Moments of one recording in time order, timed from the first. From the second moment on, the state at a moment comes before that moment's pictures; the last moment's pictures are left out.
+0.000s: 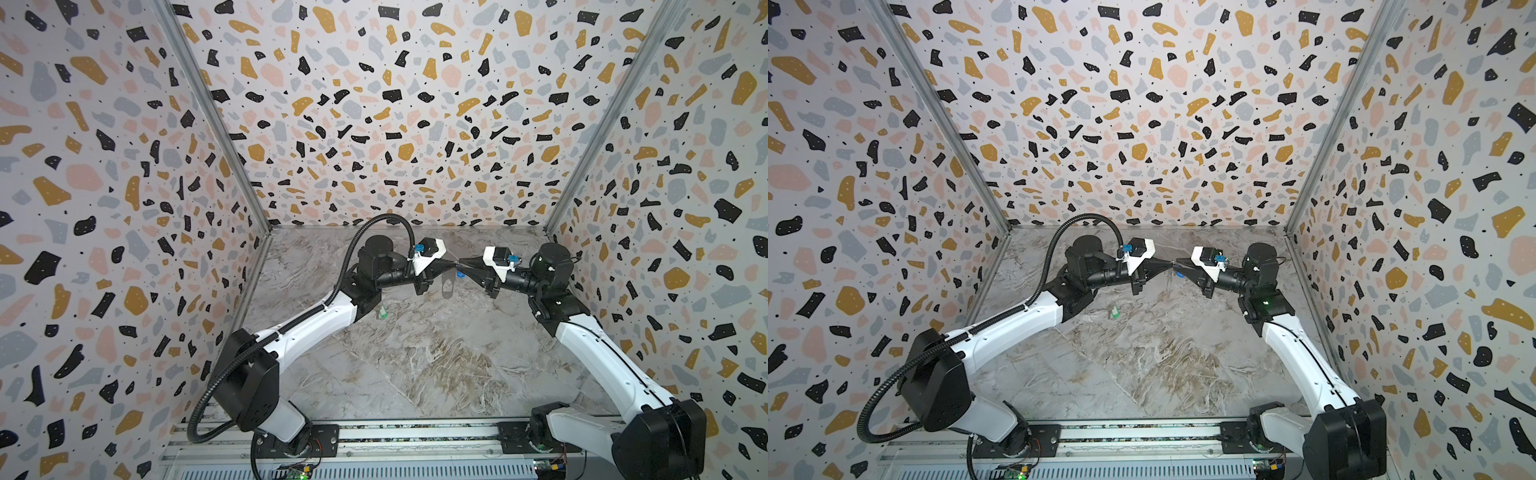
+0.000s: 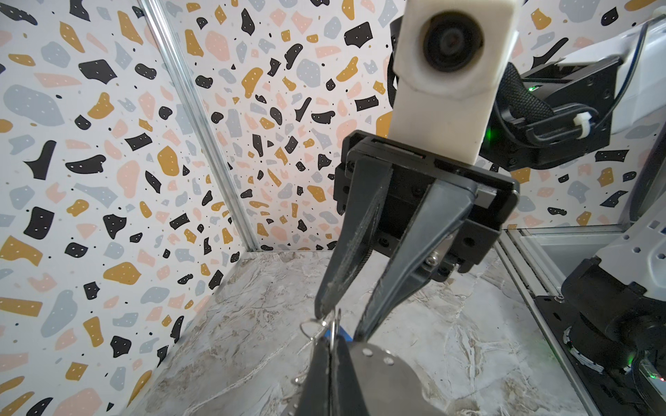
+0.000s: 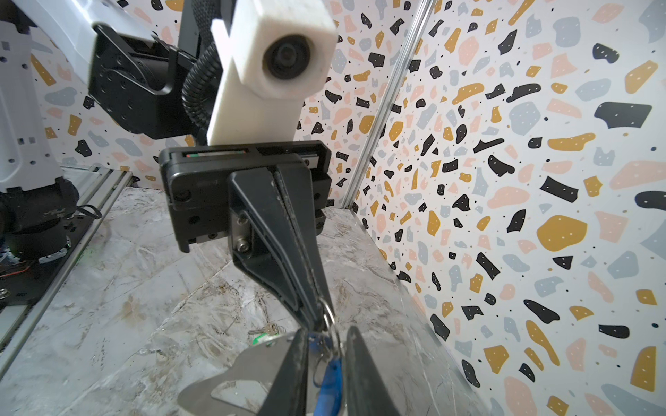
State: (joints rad) left arm -0.67 1.53 1.18 0.30 0.70 0.24; right arm 0.25 1.15 0.92 0.16 -1.00 -0.41
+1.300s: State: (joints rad) left arm -0.71 1.52 1.38 -0.10 0.52 0.59; right arm 0.25 1.17 0.99 -0.05 -0.97 -0.49
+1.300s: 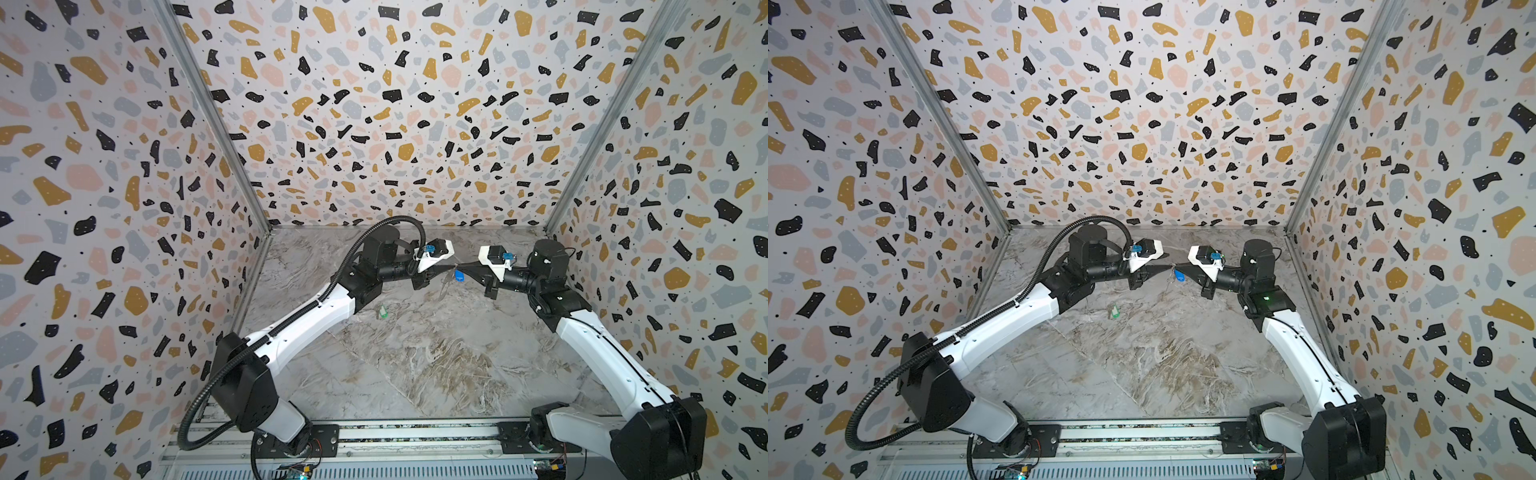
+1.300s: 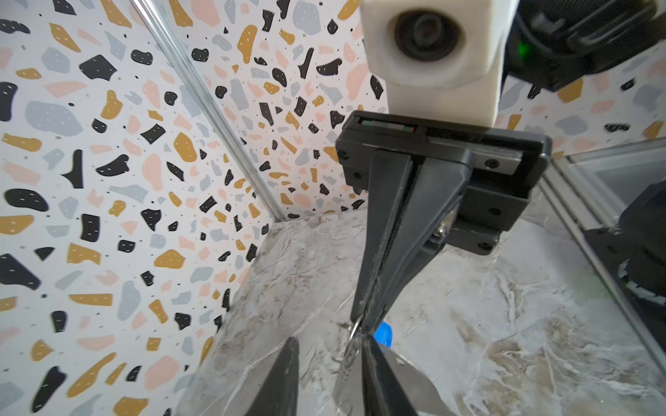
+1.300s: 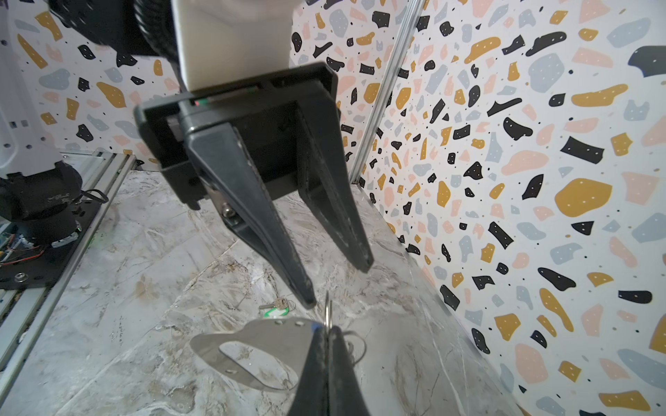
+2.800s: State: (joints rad) left arm -0.91 1.57 1.51 -0.40 -0.04 1.05; right arm 0.28 1.23 1.06 -0.26 -0.95 -0.52
